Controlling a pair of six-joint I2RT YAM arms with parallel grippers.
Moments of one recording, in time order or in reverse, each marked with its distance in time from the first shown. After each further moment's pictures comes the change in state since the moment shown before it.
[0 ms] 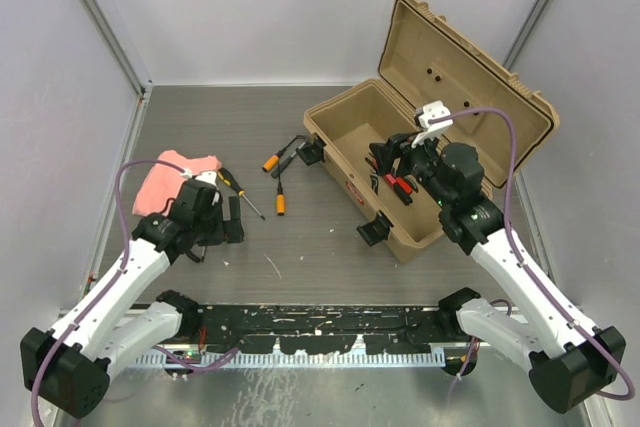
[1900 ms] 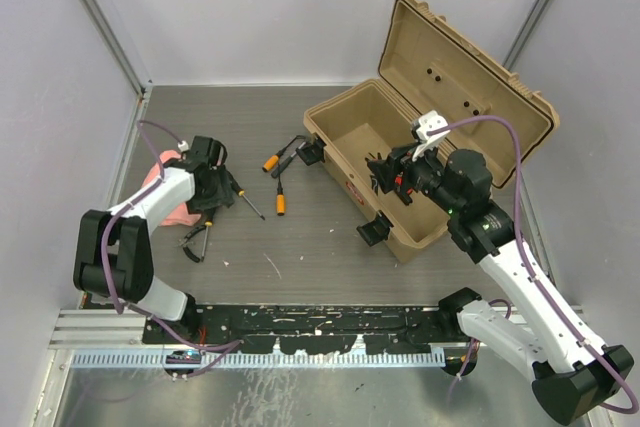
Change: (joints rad) left arm 0.225 0.630 0.259 0.138 -0.095 -0.015; right arm 0.000 -0.094 0.015 -0.156 -0.153 -0.051
